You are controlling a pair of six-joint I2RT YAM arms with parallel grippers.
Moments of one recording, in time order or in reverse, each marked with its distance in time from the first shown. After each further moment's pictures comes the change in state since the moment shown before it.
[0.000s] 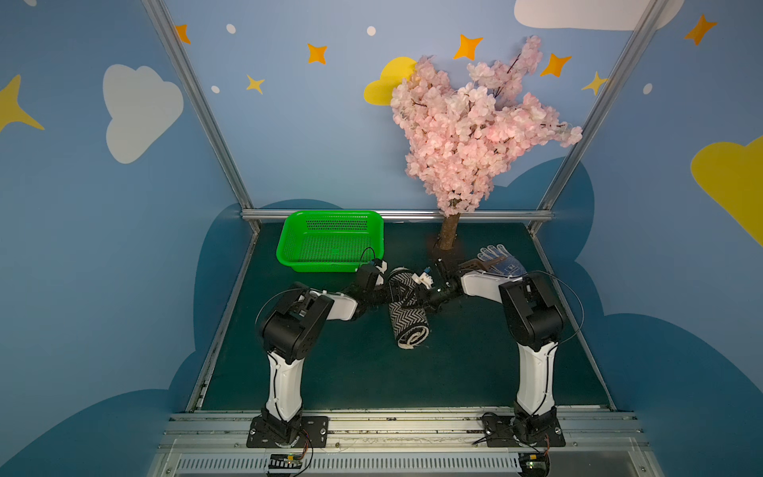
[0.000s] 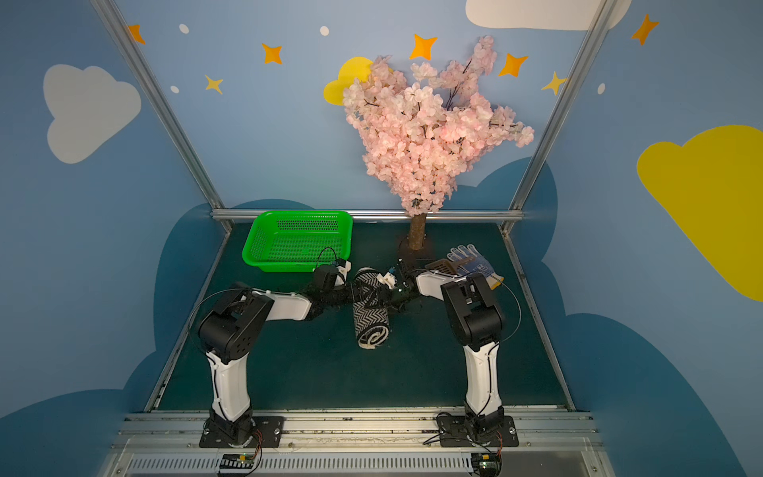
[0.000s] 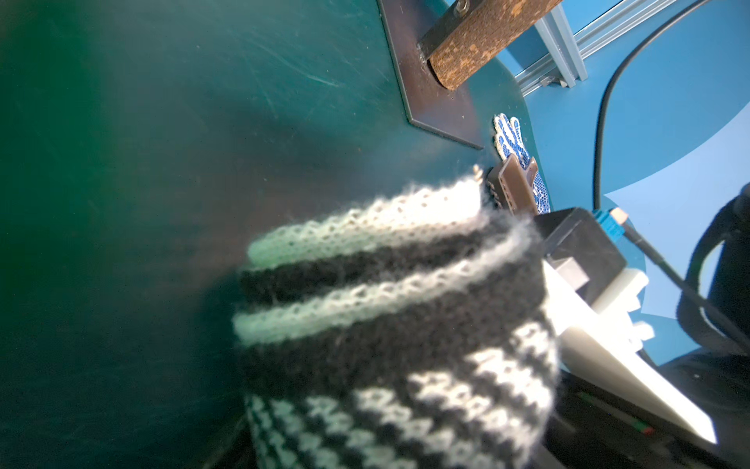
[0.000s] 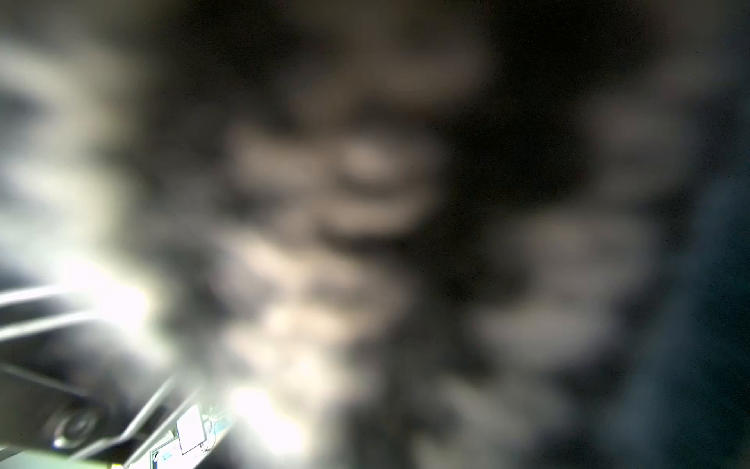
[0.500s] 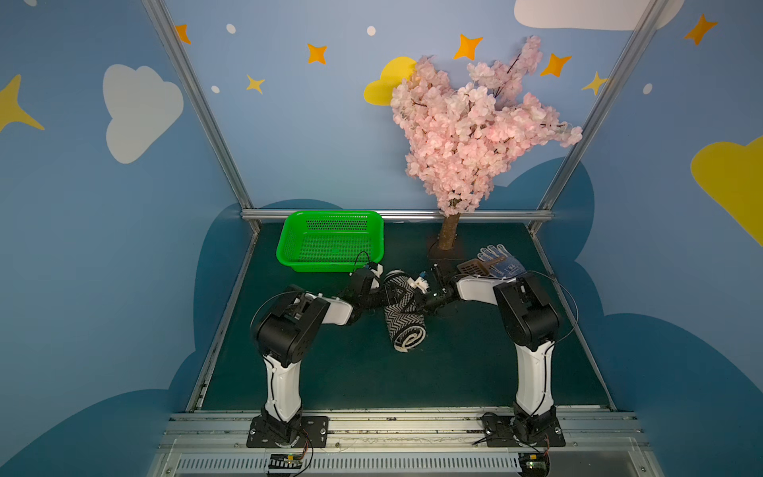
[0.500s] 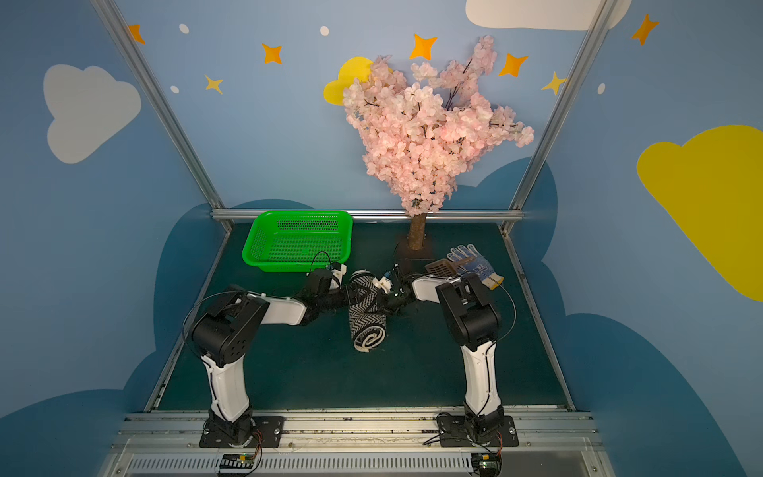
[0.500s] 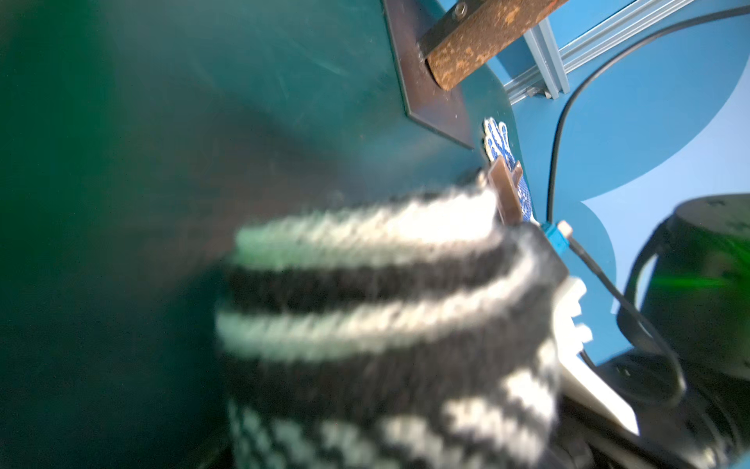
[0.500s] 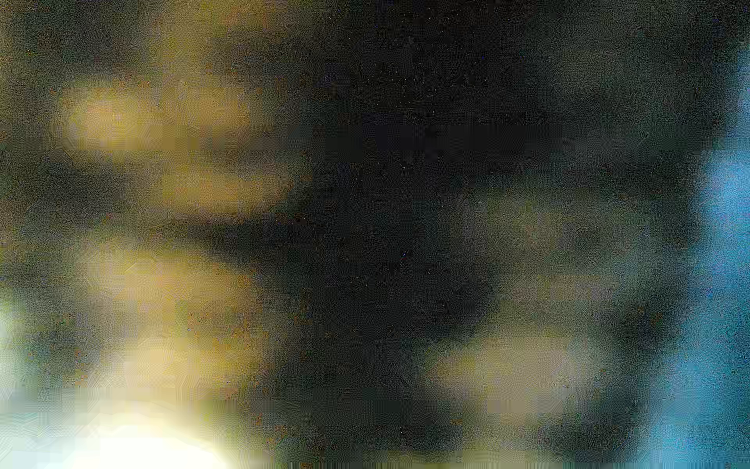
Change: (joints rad) left arm 0.032 -0.078 -0.114 0.055 0.053 -0.068; right arm 0.036 0.007 -0.050 0.097 -0.021 0.047
